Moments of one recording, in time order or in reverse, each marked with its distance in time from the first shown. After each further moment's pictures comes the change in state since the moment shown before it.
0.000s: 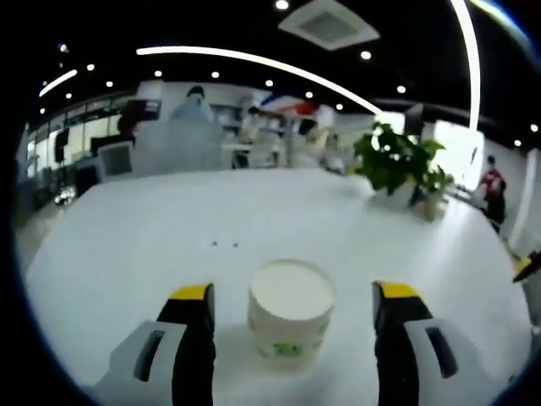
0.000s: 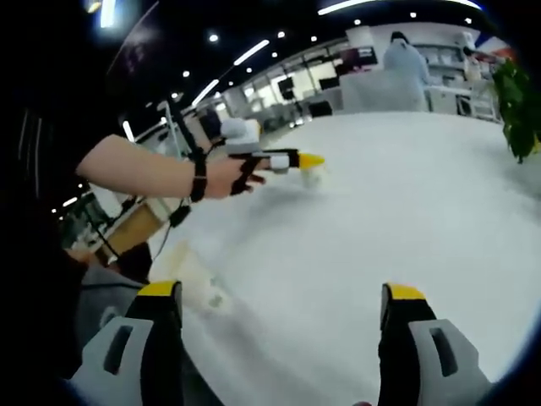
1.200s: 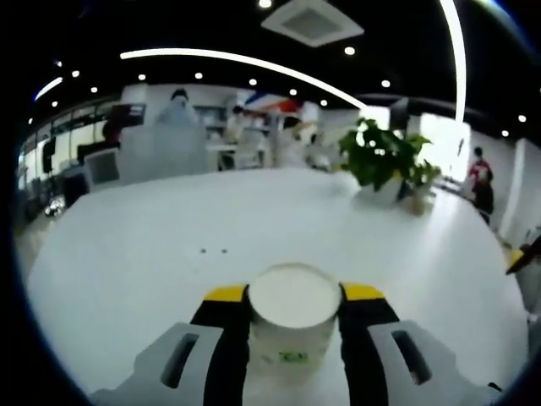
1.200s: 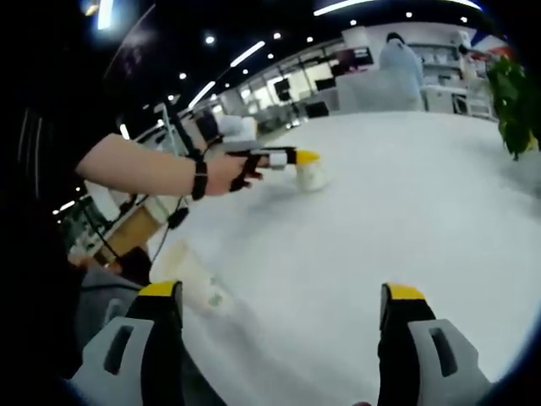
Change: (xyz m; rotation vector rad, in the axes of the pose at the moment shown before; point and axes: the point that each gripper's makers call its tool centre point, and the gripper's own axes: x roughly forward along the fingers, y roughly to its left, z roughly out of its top) left arm -0.005 -0.009 0.008 0.031 0.006 -0.059; right arm -0.005 0.000 -0.001 0.007 -0.007 -0.017
